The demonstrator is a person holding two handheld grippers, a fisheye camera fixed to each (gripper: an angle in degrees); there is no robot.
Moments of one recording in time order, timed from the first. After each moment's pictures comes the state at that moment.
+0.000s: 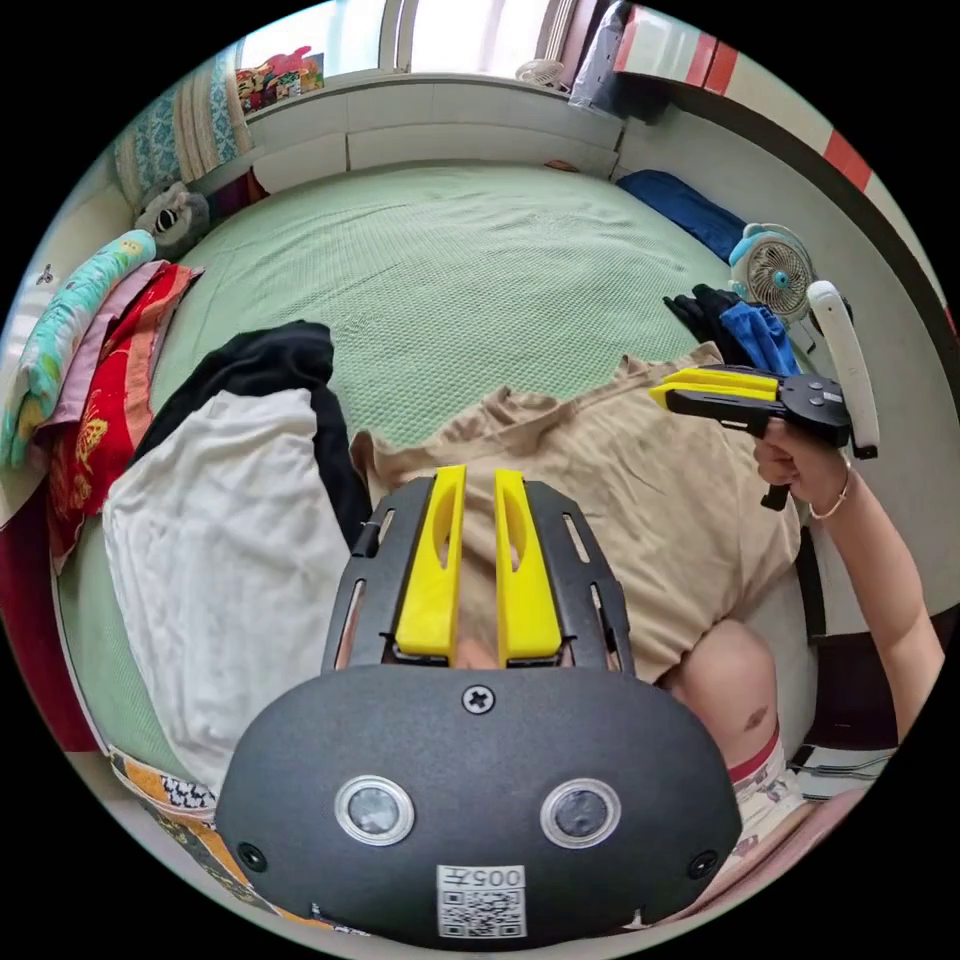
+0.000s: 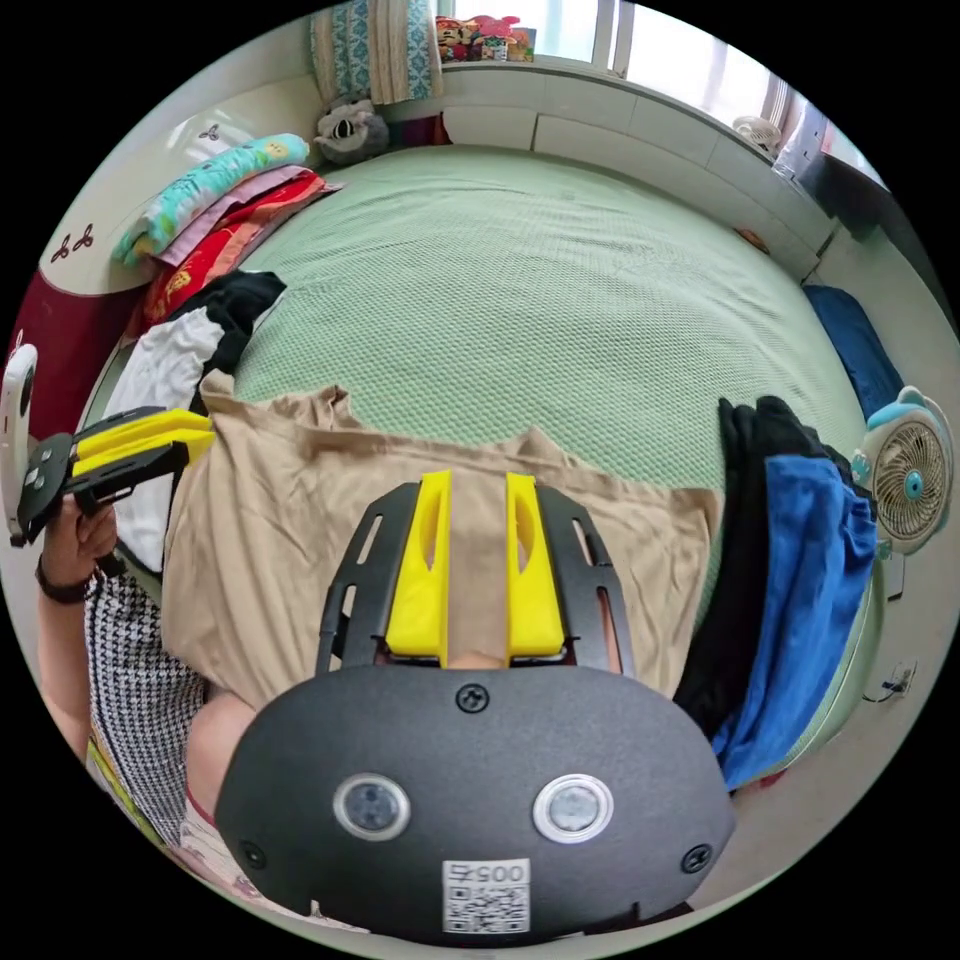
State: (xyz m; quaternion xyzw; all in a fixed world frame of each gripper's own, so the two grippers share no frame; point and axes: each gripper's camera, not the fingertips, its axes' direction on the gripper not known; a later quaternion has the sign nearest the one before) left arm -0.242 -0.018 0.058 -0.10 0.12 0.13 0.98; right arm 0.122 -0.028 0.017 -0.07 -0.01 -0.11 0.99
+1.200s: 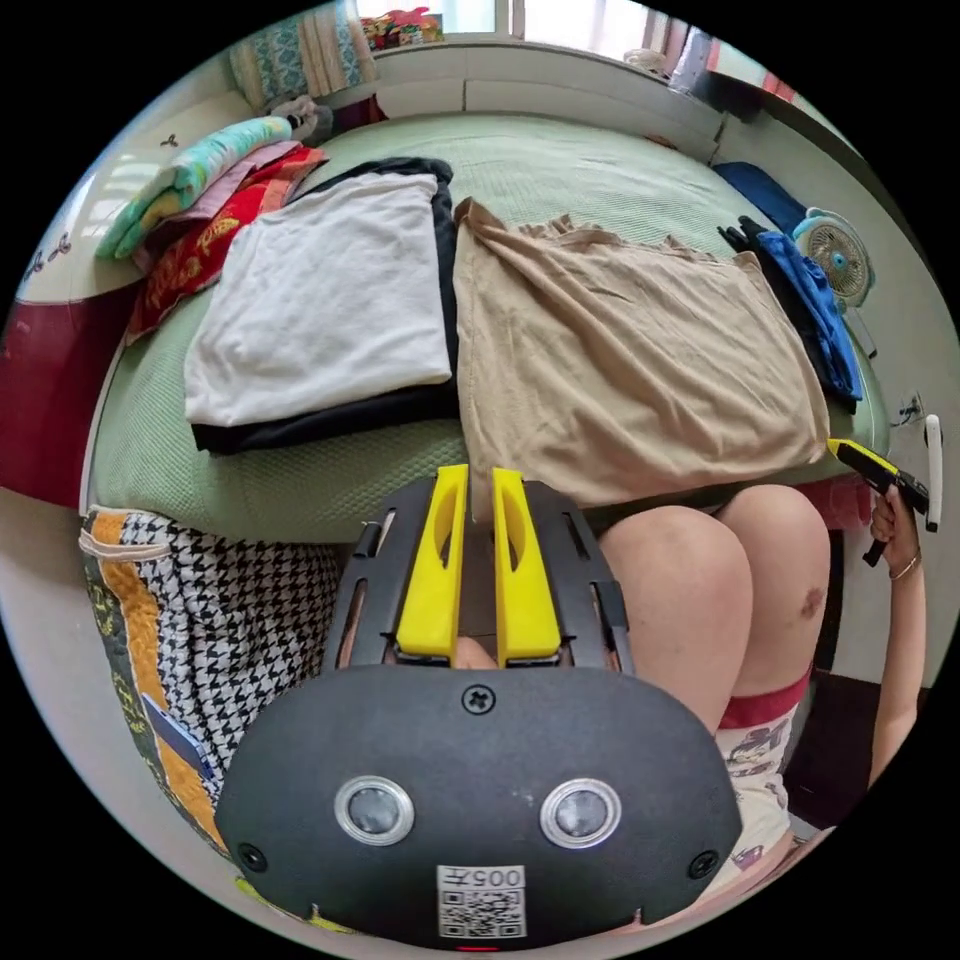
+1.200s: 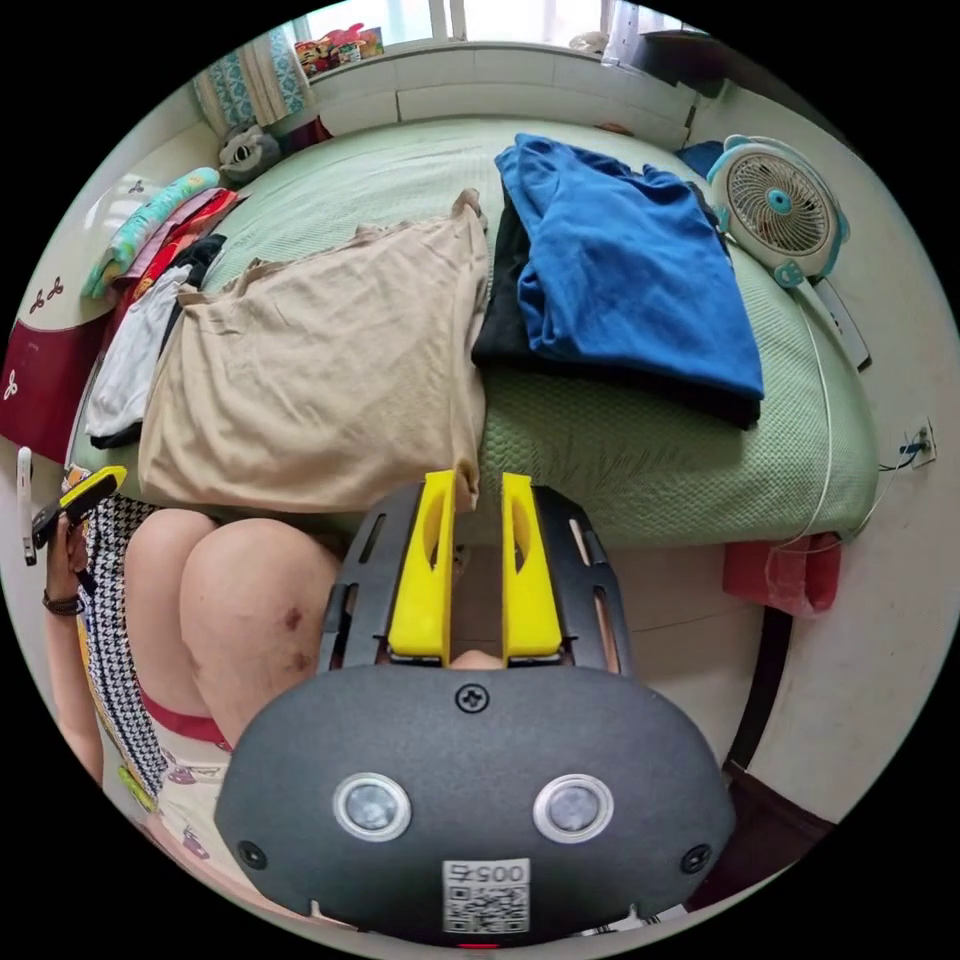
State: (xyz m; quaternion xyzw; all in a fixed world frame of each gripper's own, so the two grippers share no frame) left arm -0.133 0.194 -0.134 -0.12 0.02 0.07 0.99; right arm 0.337 0.242 -0.148 -0.09 0.02 0.01 1.00
